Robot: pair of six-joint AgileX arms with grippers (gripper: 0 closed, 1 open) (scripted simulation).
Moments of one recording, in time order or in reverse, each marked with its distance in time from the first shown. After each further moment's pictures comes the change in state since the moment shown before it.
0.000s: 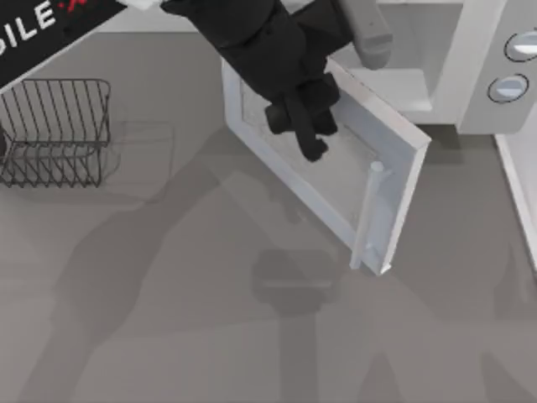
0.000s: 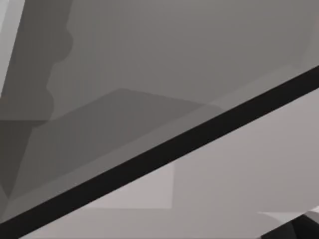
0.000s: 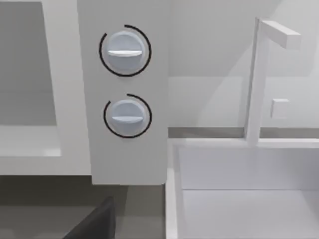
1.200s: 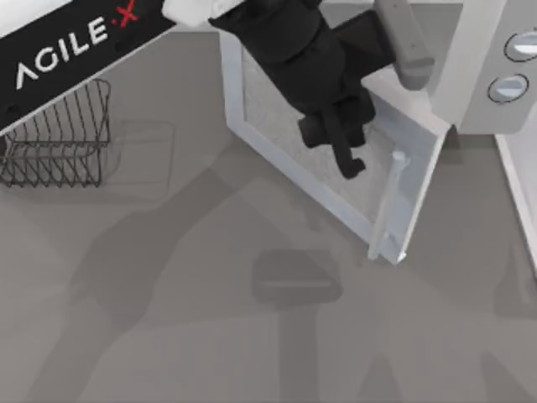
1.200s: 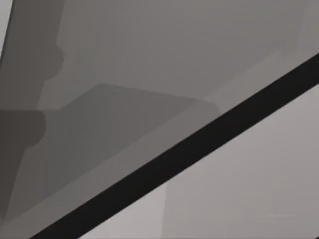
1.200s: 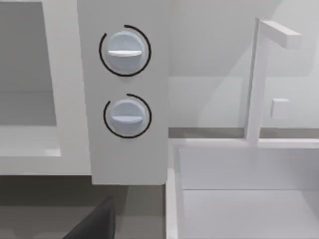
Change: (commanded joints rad) left arm -0.075 0.053 0.040 0.014 -0.067 -0.033; right arm 0.000 0.000 0.000 0.000 0.000 0.000
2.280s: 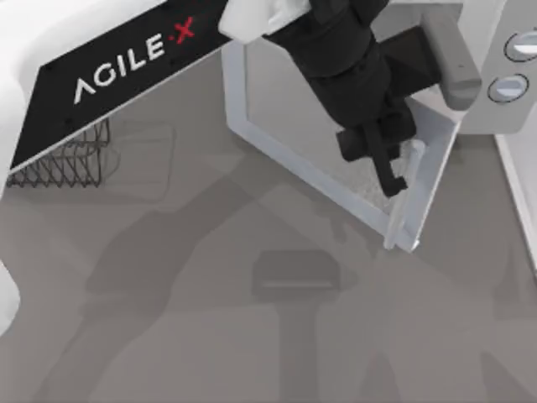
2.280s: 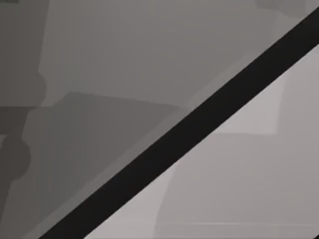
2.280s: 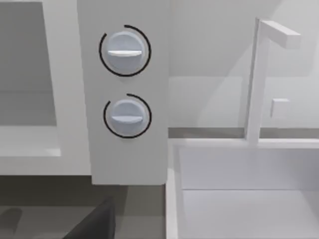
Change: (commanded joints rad) left arm -0.078 0.072 0.088 -0.016 -0.048 -0.026; right arm 0.000 0.000 0.000 0.000 0.000 0.000
